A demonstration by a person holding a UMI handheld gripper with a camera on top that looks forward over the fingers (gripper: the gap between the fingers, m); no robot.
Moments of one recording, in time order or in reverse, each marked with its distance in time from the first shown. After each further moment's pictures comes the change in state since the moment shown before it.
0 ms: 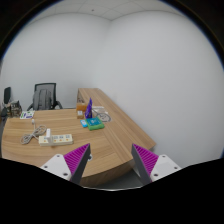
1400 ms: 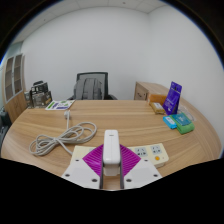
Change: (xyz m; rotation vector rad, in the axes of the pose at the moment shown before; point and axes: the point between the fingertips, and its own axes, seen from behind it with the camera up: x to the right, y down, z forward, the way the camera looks) arm -0.430 0.072 0.267 0.053 -0.513 -0.035
